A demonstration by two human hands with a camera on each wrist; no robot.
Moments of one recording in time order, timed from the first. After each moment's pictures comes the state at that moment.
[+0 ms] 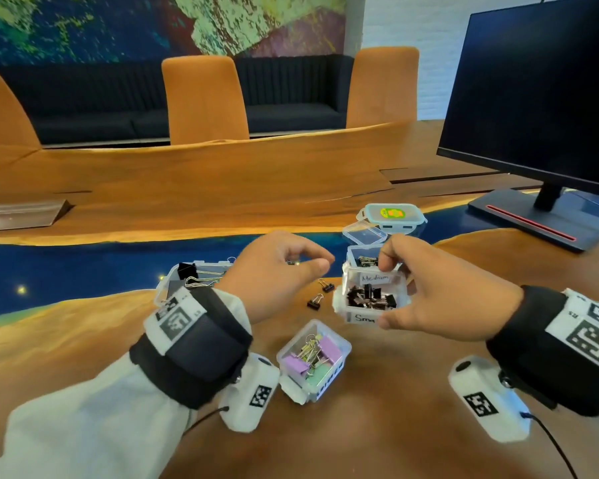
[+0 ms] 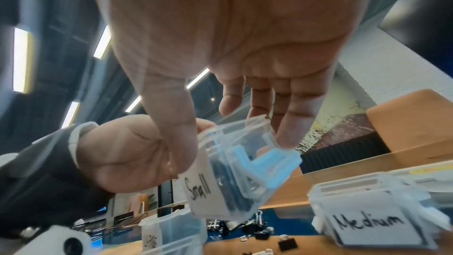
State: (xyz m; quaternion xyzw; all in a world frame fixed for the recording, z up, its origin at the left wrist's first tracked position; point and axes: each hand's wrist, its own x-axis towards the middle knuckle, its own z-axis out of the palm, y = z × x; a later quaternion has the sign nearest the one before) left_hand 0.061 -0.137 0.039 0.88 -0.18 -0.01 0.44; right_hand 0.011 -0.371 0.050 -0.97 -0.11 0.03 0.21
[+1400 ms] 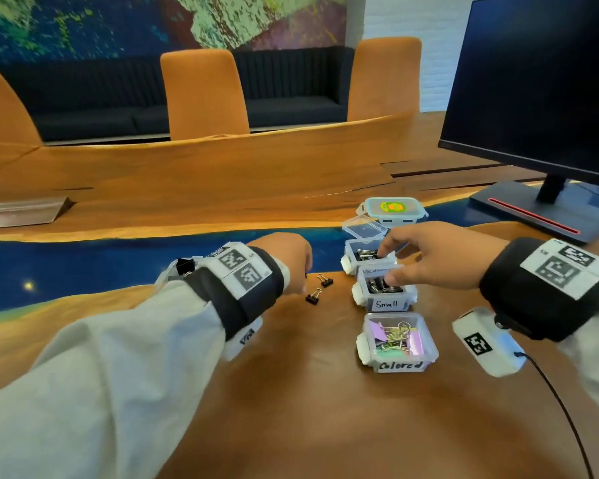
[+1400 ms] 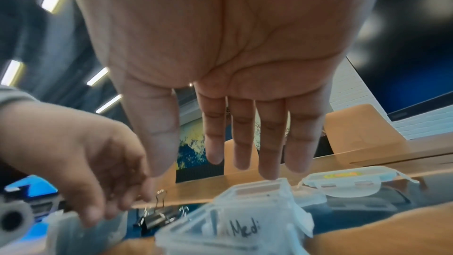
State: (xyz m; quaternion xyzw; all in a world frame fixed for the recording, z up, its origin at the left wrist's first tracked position) left_hand 0.110 -0.167 0.035 0.97 -0.18 -0.14 0.02; right_hand 0.066 -0.404 0.044 -0.98 -0.09 0.09 0.17
